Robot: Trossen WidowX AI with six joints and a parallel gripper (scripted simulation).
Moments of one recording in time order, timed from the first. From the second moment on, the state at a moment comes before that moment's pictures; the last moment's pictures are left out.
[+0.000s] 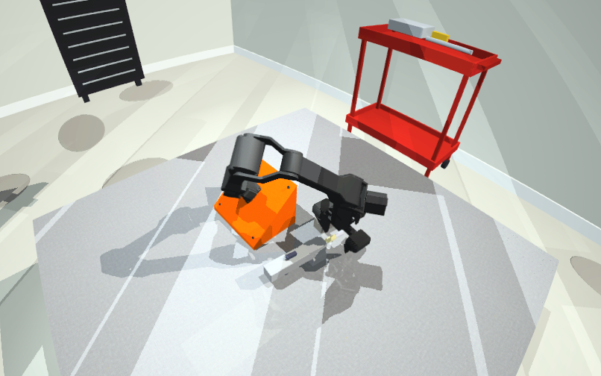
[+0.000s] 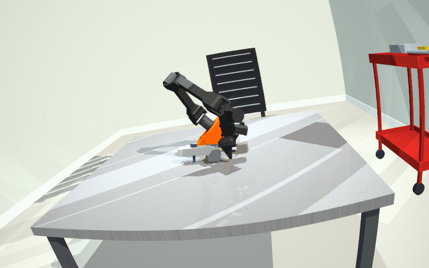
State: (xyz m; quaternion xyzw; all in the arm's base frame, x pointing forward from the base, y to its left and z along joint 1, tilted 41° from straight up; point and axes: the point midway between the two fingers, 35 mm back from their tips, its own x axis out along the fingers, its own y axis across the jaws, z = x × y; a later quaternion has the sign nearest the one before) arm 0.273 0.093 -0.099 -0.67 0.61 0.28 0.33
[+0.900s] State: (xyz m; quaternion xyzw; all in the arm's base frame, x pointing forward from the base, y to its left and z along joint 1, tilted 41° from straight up) arm 0.273 0.088 -0.098 -0.67 0.61 0.28 0.33
